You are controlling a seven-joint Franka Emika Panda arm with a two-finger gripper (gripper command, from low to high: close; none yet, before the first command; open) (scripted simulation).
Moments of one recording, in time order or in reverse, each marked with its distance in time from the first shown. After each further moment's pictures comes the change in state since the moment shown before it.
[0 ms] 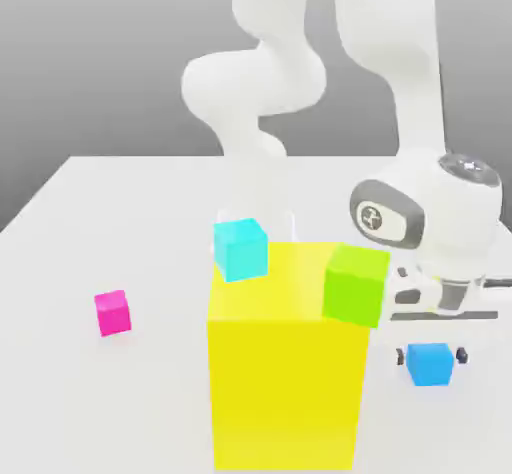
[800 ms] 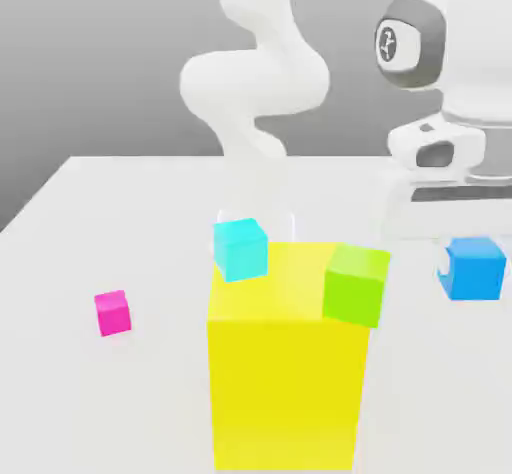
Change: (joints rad) arm -0.200 -0.493 0.016 0.292 0.351 -0.719 -0.476
